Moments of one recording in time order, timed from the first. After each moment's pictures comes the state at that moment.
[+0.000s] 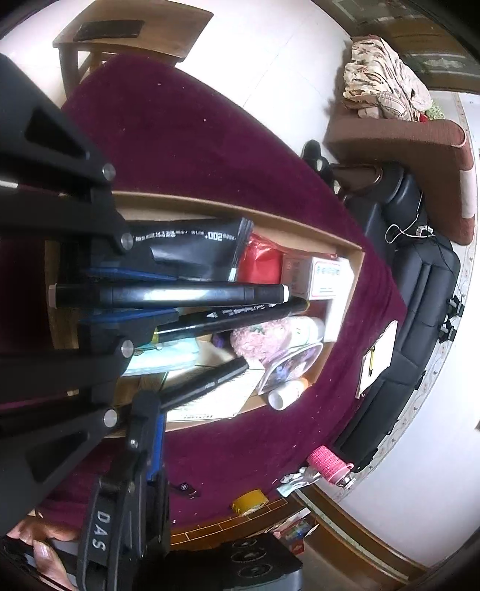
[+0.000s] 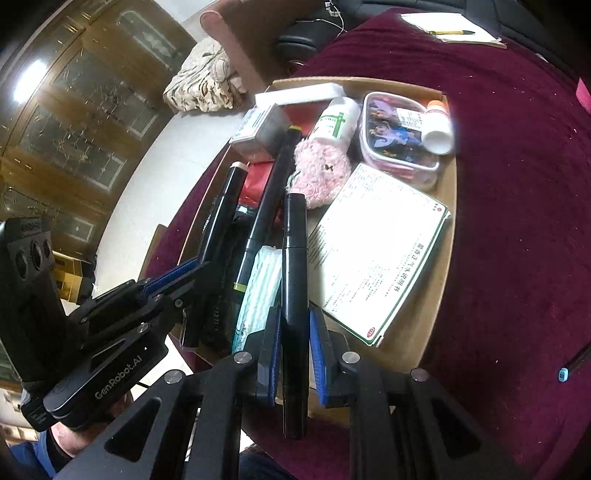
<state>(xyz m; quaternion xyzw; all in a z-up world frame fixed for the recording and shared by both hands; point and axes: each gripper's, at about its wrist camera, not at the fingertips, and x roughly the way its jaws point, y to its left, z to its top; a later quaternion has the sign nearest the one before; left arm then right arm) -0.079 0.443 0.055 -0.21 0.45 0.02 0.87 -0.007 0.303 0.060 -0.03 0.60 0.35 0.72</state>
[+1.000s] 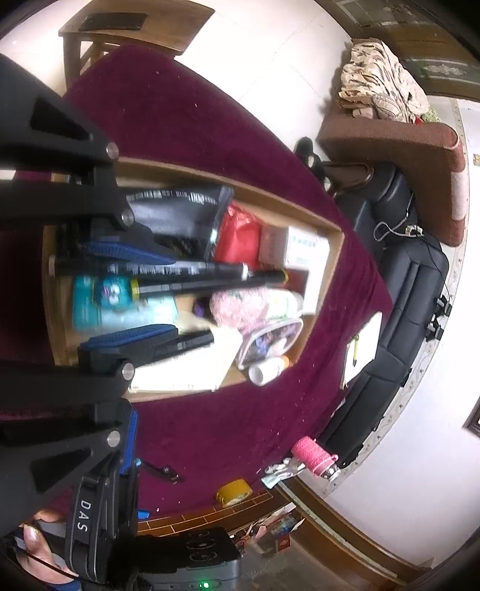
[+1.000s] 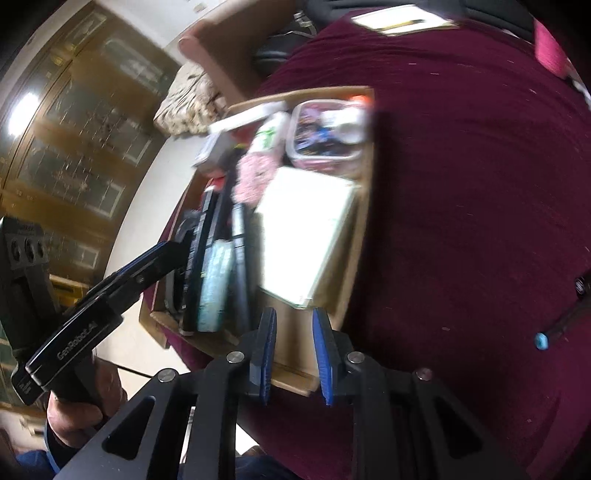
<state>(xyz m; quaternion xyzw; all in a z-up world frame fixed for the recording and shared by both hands) -0.074 0.423 0.078 -0.22 0.43 0.03 0.88 0.002 0.228 0.067 0.03 0.60 0.32 0.73</state>
